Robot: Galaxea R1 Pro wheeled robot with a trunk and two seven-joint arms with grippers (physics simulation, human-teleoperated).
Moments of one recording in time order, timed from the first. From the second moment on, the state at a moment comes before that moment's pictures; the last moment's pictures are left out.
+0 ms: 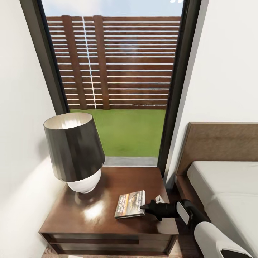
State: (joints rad) left arm -0.42 0.08 -0.56 -0.05 0.47 0.01 -0.07; right arm -0.70 -0.01 -0.15 -0.38 -0.21 0.87 0.79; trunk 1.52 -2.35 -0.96
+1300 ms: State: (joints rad) left arm -0.42 0.08 -0.55 -0.06 0.47 0.01 -0.07; right arm -0.70 -0.01 -0.15 -0.38 -0.25 0.88 0.75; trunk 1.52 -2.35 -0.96
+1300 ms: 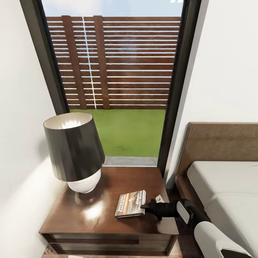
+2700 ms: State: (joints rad) left arm -0.42 0.08 -0.56 -0.06 0.47 0.02 -0.07; right arm -0.70 -0.01 -0.15 -0.37 -0.26 0.88 0.75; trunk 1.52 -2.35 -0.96
